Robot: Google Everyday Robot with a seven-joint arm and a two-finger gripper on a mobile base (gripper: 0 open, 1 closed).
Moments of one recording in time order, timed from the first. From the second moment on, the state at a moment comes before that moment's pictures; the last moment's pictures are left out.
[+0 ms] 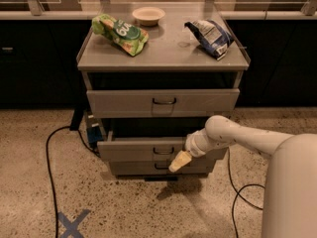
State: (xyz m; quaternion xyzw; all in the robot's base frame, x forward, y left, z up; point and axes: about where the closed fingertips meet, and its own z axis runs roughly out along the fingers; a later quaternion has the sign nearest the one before) arm 0.648 -0.098 0.458 -0.48 0.82 0.17 0.24
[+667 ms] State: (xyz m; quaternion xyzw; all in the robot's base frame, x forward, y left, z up) arm 0.682 -0.109 0.445 -0.47 0.84 0.15 0.25
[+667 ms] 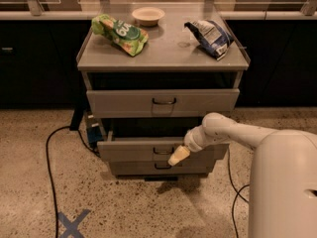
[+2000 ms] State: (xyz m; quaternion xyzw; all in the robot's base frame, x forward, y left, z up) arm 0.659 -0.100 0.415 -0.47 0.84 0.20 0.19
